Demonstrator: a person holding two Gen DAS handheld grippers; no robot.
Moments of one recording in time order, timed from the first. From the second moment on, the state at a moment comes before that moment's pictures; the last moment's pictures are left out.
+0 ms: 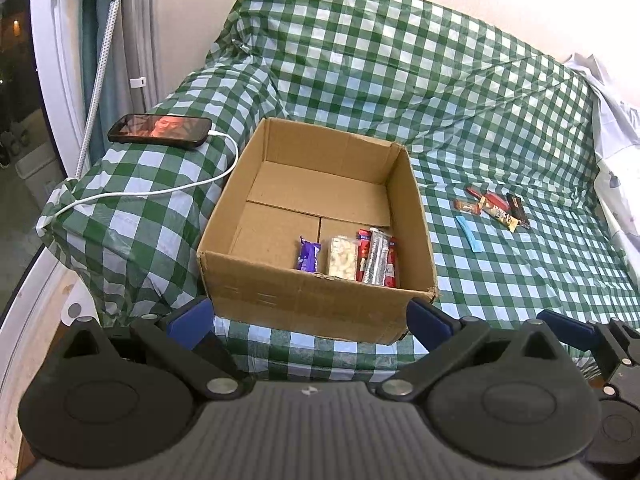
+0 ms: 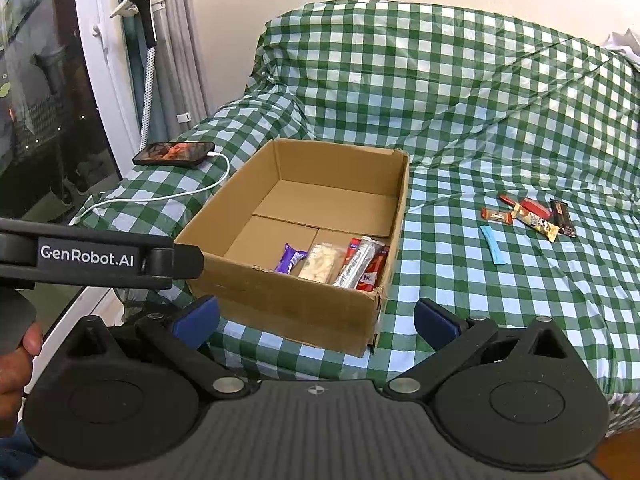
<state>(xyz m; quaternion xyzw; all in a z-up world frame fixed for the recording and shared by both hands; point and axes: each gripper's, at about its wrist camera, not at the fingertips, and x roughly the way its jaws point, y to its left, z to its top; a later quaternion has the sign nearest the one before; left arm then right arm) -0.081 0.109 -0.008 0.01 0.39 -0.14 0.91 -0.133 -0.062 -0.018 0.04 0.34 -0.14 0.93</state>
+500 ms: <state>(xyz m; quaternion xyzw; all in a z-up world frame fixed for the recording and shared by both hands) -0.081 0.112 -0.010 0.01 0.40 -0.14 0.91 -0.137 -0.060 -0.017 0.04 0.35 -0.14 0.93</state>
